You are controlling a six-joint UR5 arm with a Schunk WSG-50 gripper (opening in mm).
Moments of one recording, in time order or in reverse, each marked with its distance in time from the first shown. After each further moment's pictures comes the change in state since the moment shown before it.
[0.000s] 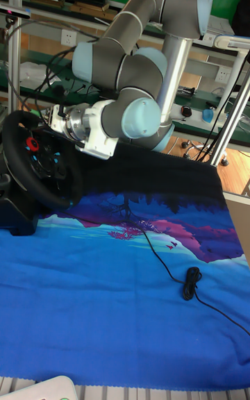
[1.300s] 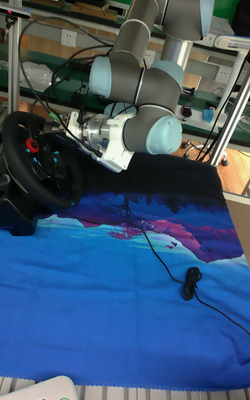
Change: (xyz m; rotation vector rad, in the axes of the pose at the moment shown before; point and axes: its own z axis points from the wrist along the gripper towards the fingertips) arm -0.013 0.009 -0.022 0.093 0.020 0.128
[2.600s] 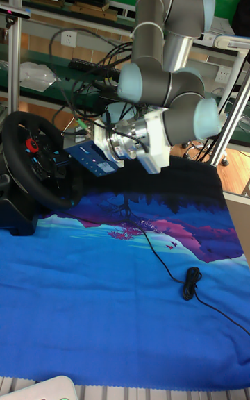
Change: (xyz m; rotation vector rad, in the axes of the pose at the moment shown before) arm -0.088 -0.033 -0.101 0.167 -0.427 0.116
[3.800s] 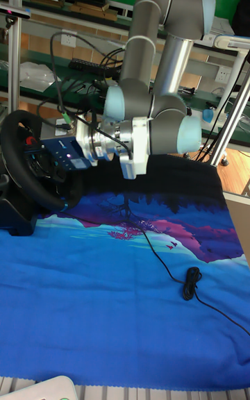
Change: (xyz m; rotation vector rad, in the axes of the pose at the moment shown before) arm 0.007 -0.072 0.023 0.226 0.070 -0.069
